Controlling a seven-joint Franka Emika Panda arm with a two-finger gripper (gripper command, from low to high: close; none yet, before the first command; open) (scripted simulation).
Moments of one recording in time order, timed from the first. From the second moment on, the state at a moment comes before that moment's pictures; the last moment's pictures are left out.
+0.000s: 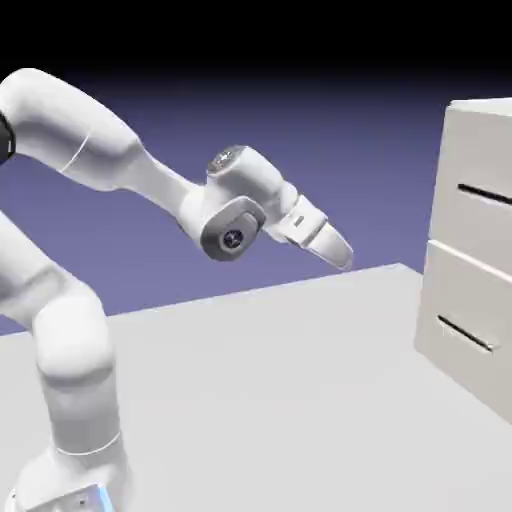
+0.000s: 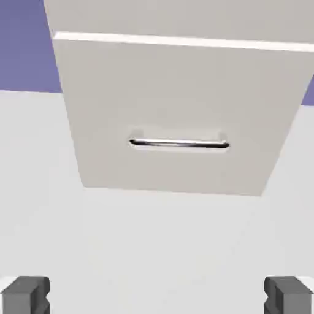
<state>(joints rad) 0.03 -0.53 -0.03 -2.79 0.05 3.02 0.75</state>
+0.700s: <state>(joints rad) 0.39 0.18 -0.63 -2.49 0.97 2.80 0.89</state>
